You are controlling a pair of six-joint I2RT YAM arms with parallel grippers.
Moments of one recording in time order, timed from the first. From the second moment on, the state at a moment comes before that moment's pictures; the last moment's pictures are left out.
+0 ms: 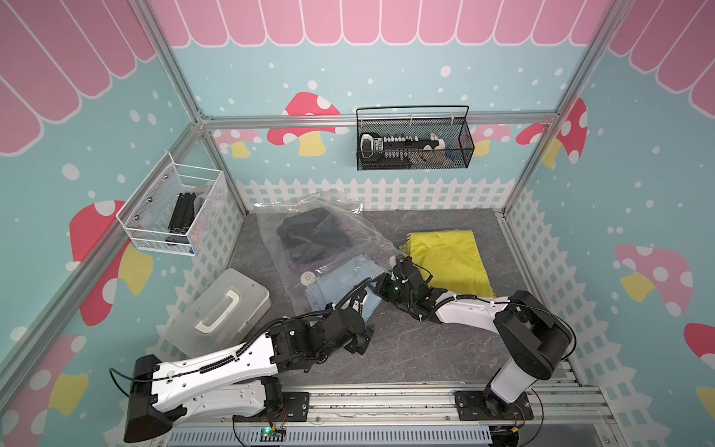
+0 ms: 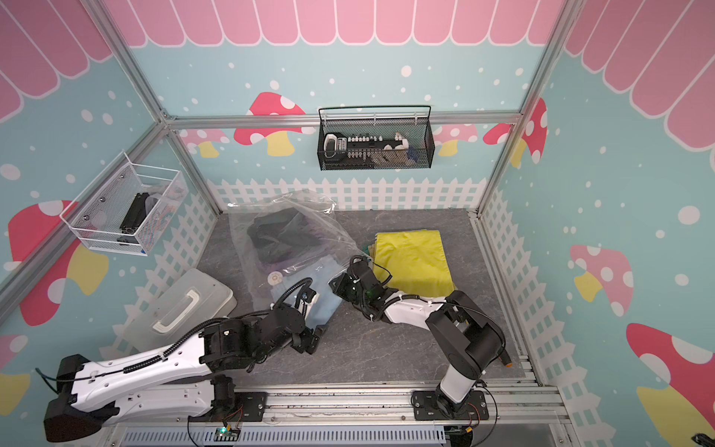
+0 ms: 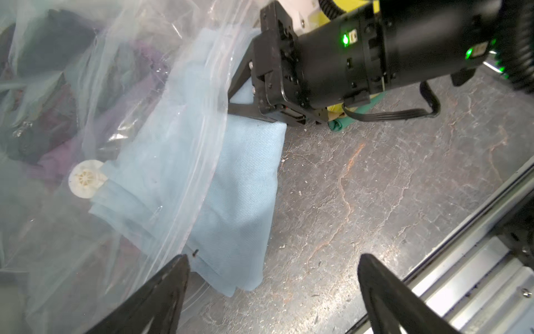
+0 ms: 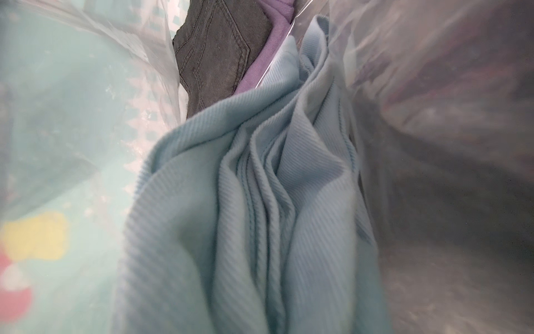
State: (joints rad) left arm -1.19 1.05 0.86 -0.68 -0.47 -0.44; right arm 0.75 1.66 0.85 0.28 -0.12 1.13
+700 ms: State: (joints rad) left arm -1.19 1.44 0.76 -0.57 -0.61 -0.51; right arm 0.75 1.58 0.81 0.25 -0.16 1.16
